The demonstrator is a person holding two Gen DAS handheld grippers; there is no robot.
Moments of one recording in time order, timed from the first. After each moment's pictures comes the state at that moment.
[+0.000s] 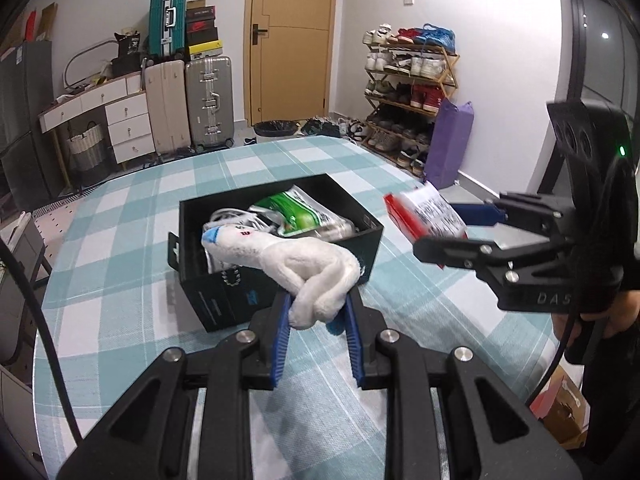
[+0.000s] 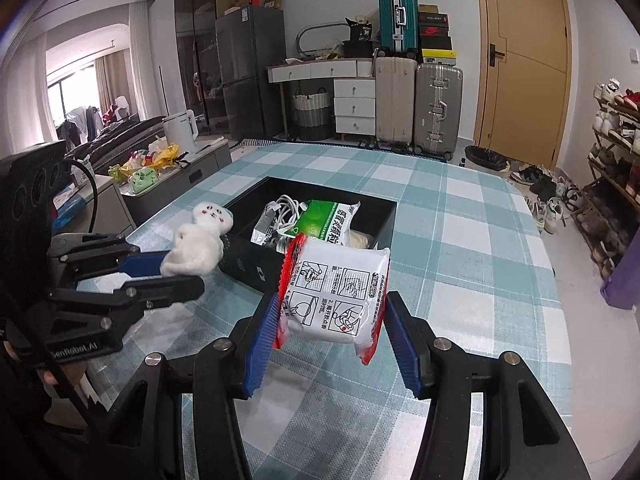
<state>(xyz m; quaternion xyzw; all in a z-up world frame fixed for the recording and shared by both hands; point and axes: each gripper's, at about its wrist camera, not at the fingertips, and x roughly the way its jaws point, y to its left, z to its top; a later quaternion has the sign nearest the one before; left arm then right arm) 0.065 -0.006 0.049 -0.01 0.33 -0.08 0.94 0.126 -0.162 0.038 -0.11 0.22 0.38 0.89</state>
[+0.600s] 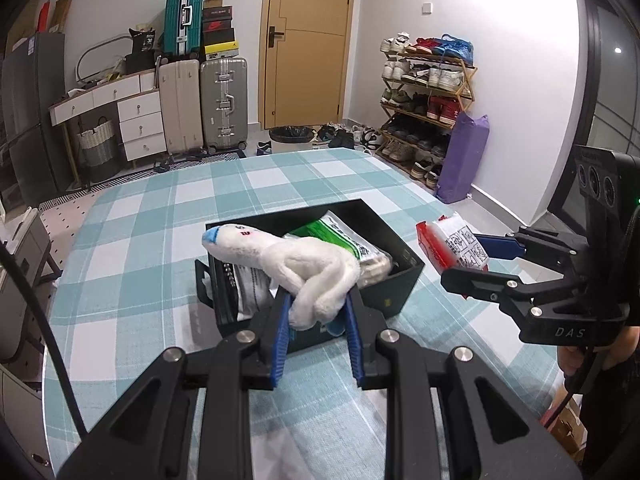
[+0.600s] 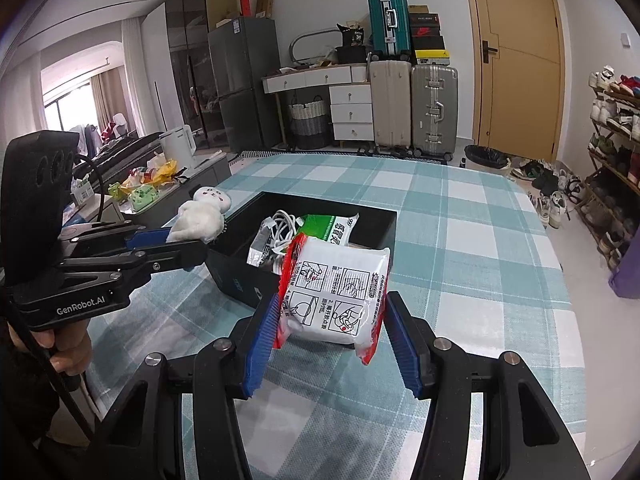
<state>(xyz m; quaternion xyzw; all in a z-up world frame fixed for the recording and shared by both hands) 0.094 0.020 0.058 -0.02 0.32 -0.07 0.94 0.139 -0.154 0.042 -0.09 0.22 0.39 0.89</state>
